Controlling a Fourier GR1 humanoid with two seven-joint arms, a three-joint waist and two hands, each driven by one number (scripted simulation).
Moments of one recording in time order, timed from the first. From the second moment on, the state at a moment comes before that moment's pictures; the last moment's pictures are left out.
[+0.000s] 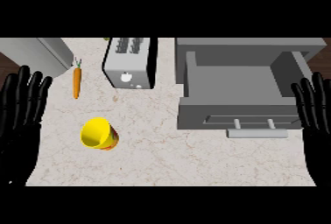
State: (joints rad) left arm -0.02 0.12 -0.01 -2.10 -0.01 -0.01 -0.02; right arm 0.03 -0.10 0.00 -2.10 0.00 0.00 0.00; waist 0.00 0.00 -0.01
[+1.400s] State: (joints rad) left arm -0.10 0.00 -0.23 -1.93 -0.13 0.58 0.05; right arm -0.05 -0.07 0.00 -2.04 -0.11 0.09 0.08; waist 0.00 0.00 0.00
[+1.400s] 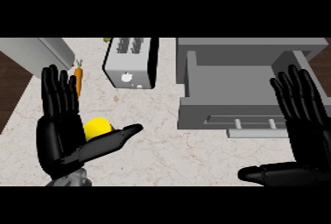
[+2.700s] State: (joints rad) left arm 0.09 0.00 -0.14 -1.69 0.05 0.59 -0.22; right arm -0.11 -0.07 -0.02 -2.05 -0.11 0.09 0.13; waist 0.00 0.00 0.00
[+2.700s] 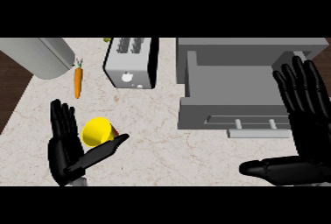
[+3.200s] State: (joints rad) left arm 0.13 0.01 -0.08 -1.56 0.14 0.50 -0.36; right arm -0.09 -0.08 -0.04 -2.05 -0.13 0.11 0.12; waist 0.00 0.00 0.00
